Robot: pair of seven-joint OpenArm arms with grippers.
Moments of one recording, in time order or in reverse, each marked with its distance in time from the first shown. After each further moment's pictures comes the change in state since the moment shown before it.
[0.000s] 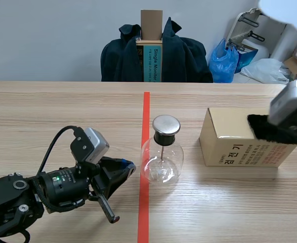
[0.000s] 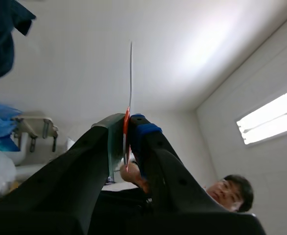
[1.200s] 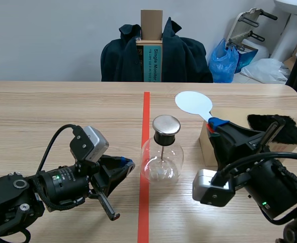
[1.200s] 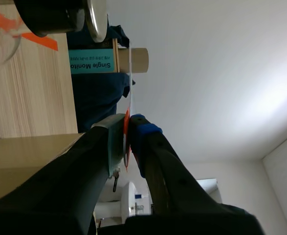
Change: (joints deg) left arm -0.2 0.0 0.0 0.0 0.0 1.5 0.0; right arm 5.9 -3.1 -14.0 -25.9 -7.8 -10.0 5.3
